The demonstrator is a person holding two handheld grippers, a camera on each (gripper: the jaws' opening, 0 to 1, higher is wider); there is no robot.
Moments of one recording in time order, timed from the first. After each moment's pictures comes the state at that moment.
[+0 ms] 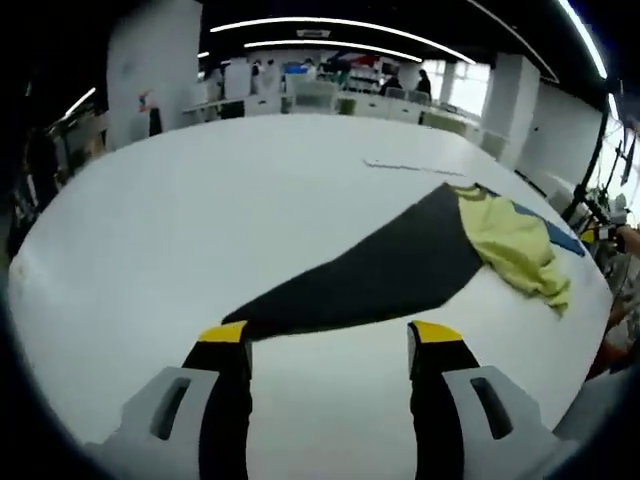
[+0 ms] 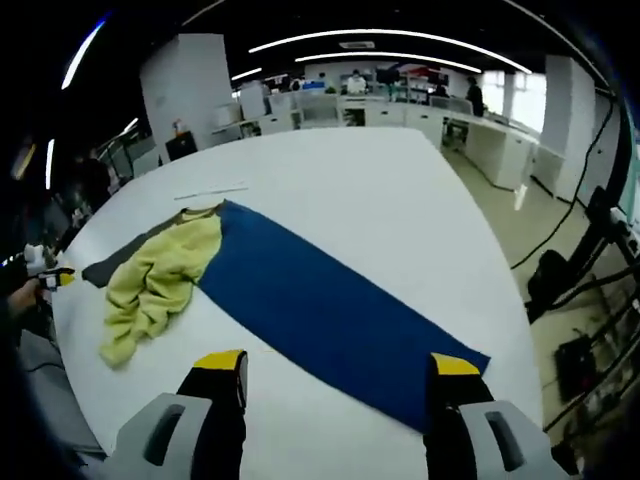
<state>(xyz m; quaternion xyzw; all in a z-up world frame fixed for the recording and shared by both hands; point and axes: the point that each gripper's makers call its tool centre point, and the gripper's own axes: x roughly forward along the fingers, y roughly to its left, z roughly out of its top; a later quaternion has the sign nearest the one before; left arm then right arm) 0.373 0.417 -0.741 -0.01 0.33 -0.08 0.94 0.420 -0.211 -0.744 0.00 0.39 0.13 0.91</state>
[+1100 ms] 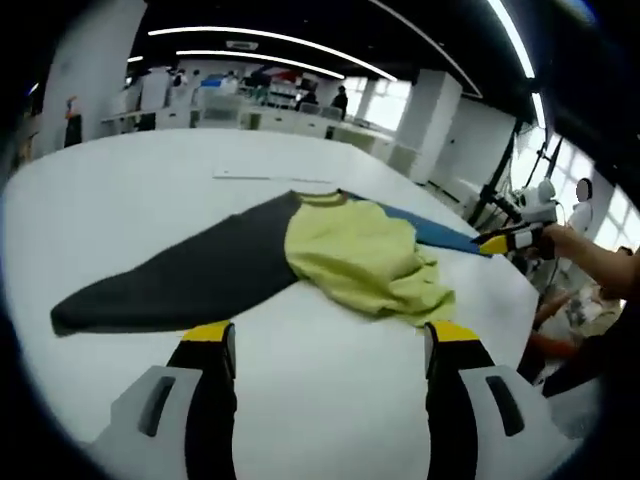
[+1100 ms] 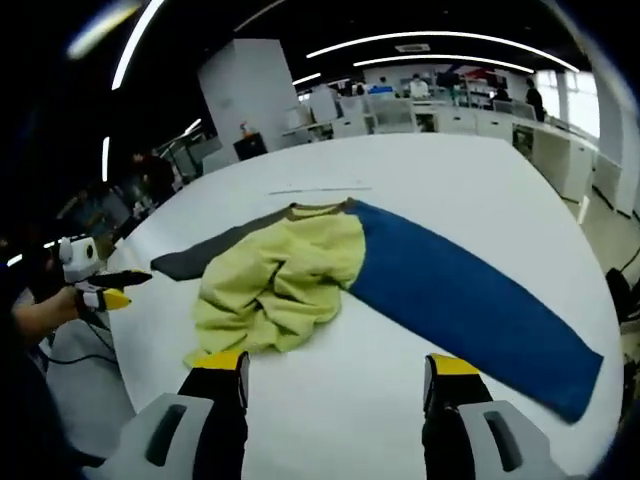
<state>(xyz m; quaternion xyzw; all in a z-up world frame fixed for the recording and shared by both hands) 0.351 0.229 -0.735 -0.08 0.30 -0.25 0.92 0.396 -0.077 -0.742 0.02 0.37 0.26 0.89</state>
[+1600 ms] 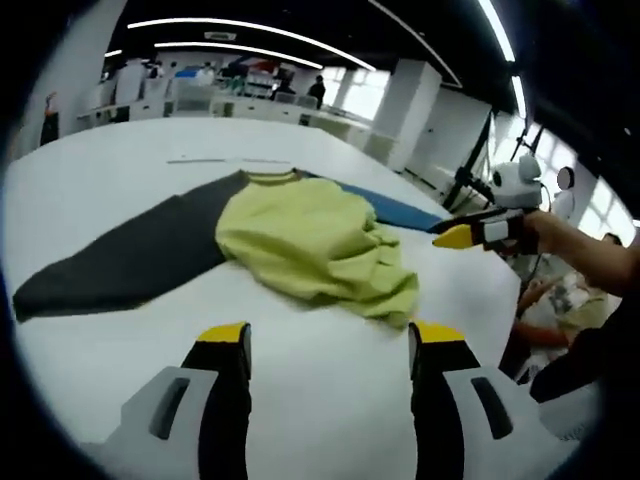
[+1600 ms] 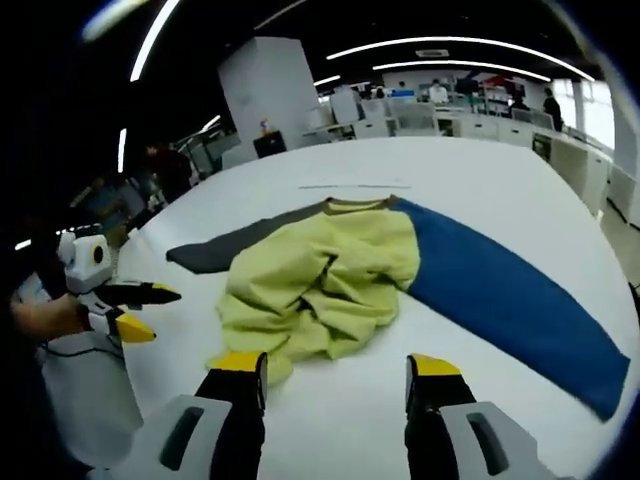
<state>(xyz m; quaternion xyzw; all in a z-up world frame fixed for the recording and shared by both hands) 0.331 0.160 -0.759 -0.07 0.31 -0.30 0.90 0.389 -0.028 -0.757 0.01 0.35 0.30 0.89</state>
